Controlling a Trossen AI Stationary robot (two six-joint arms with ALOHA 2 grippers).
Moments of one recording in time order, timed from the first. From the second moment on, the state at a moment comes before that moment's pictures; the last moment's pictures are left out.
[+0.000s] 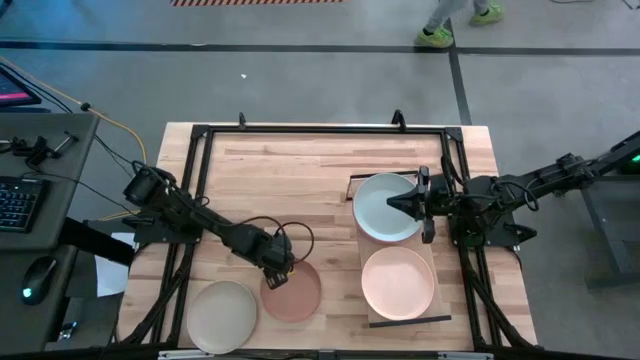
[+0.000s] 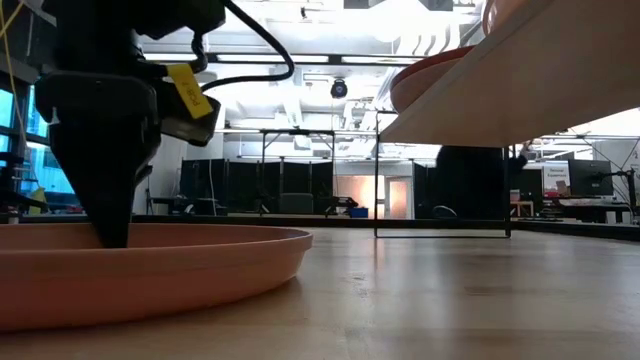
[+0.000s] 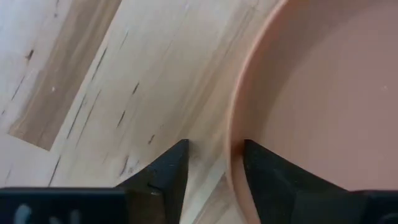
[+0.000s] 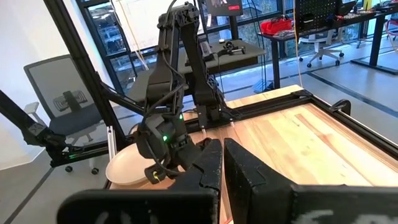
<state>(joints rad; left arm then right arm) -0.40 1.73 0.94 -0.57 -0.05 -0.91 0.34 0.76 0.73 -0.06 0.39 0.26</state>
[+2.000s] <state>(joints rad) -0.23 2.09 2.08 -0.65 -0.17 -0.54 0.34 0.48 0.73 -0.11 0.47 0.16</state>
